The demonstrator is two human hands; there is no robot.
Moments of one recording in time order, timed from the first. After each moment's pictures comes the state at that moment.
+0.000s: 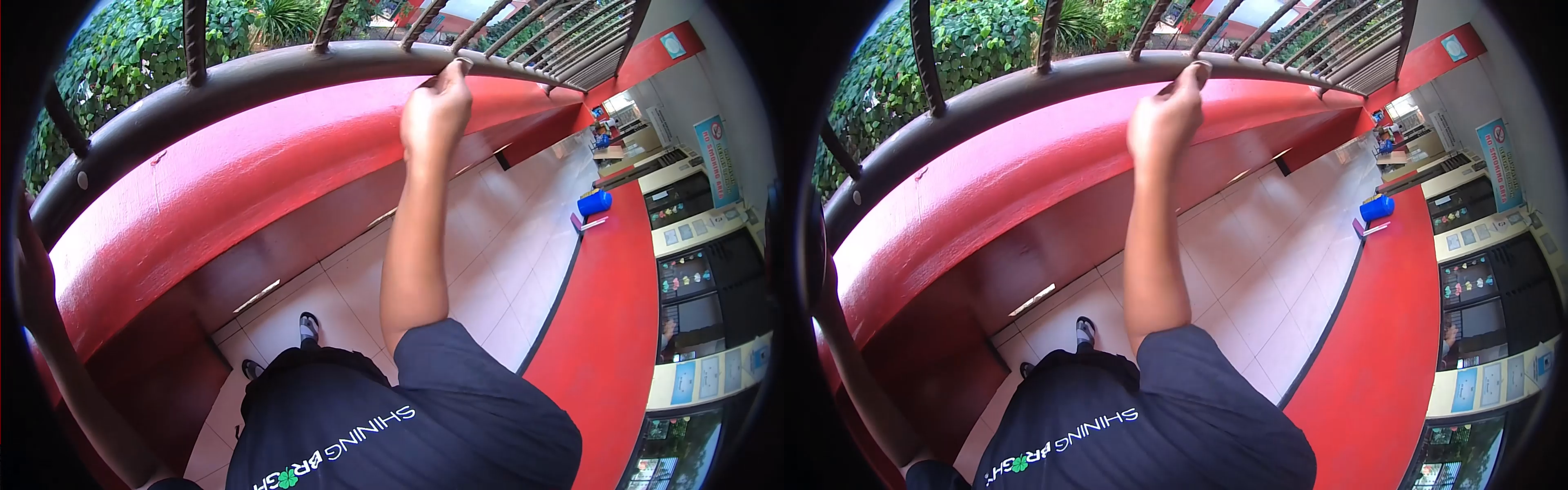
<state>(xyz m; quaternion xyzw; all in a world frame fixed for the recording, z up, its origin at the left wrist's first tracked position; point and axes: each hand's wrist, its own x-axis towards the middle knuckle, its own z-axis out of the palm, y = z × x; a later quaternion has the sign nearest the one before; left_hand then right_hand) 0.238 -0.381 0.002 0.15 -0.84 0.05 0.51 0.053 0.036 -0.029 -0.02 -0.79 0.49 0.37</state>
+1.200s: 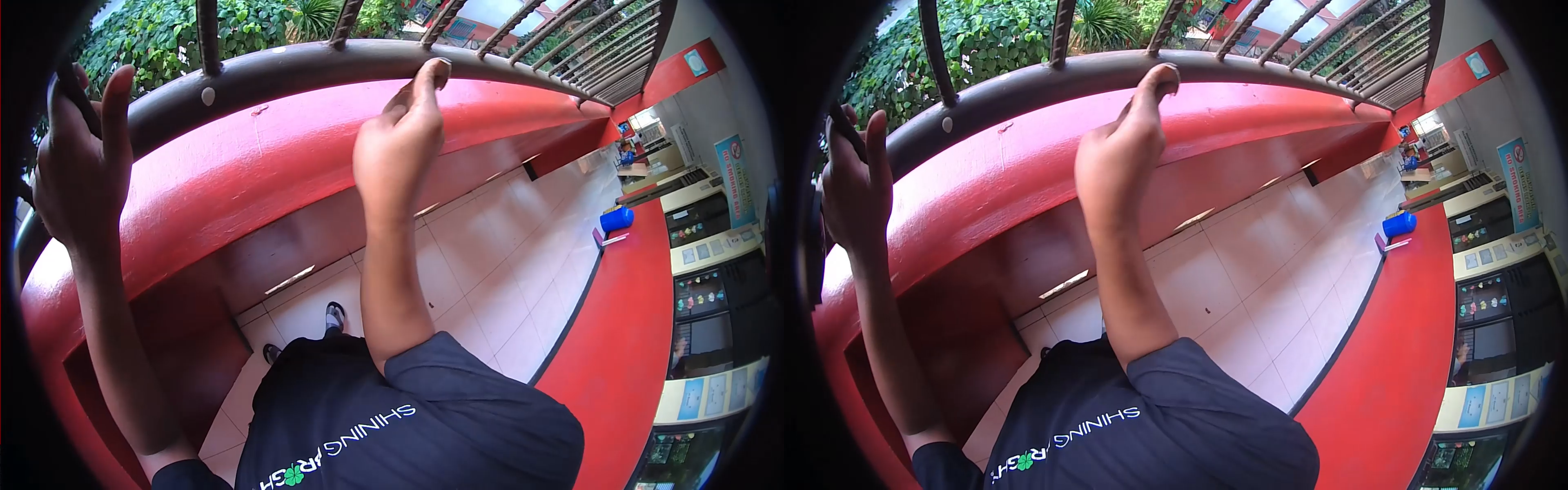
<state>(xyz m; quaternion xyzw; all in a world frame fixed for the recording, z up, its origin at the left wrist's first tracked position) 0.230 -0.403 -0.014 0.14 -0.84 0.06 0.53 0.150 -0.109 -0.054 0.06 -0.78 0.45 0.43</state>
